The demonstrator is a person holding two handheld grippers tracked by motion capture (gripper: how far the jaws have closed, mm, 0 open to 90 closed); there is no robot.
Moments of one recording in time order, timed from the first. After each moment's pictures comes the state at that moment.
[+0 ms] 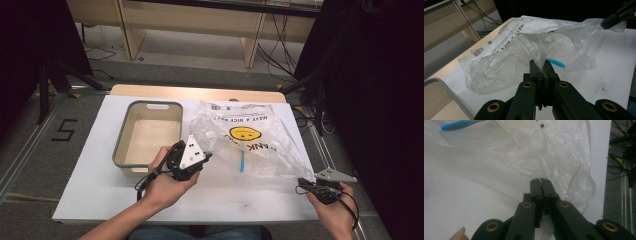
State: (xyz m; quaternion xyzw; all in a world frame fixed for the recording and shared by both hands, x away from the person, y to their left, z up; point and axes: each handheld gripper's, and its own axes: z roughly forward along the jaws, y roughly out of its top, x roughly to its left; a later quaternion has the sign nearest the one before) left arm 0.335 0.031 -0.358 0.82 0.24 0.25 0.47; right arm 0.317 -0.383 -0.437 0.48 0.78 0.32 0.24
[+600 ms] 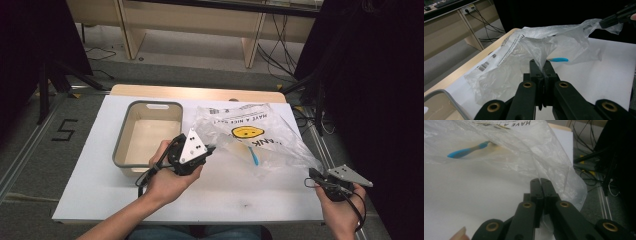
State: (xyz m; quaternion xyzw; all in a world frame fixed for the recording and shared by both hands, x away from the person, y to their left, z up) left arm 0.337 0.030 -0.341 0.80 0.24 0.26 0.49; right arm 0.313 -0.393 -0.418 0.50 0.72 0.35 0.33
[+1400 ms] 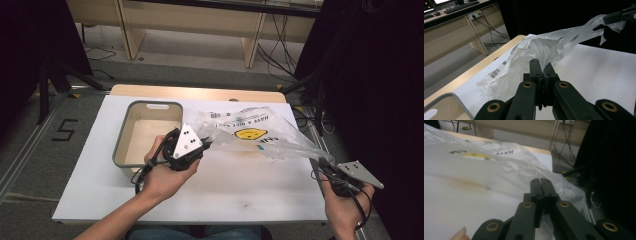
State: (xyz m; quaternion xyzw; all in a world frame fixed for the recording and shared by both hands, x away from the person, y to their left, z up) left arm 0.339 0.038 -0.328 0.78 0.25 0.27 0.51; right arm 0.314 -0.394 -0.397 0.51 0.66 0.38 0.41
